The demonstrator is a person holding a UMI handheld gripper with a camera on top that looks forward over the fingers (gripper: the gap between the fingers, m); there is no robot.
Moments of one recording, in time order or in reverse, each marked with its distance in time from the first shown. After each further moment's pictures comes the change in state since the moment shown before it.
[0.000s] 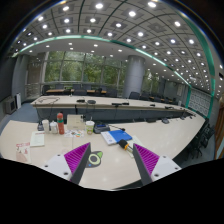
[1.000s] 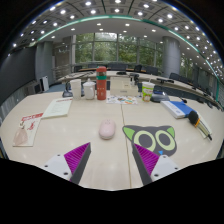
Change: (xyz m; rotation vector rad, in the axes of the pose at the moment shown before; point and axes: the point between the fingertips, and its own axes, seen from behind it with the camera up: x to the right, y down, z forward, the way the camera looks) arm -0.314 0.245 0.239 -0.178 -0.384 -0.053
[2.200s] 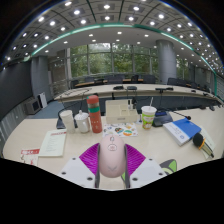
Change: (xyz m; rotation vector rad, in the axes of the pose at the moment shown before) arm 0.023 -0.161 0.064 0.119 -0.010 0.095
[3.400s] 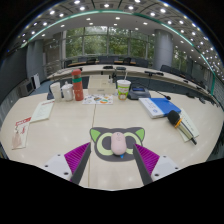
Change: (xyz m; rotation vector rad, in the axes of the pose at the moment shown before) arm 0.119 0.107 -0.118 -0.215 0.093 -0.061
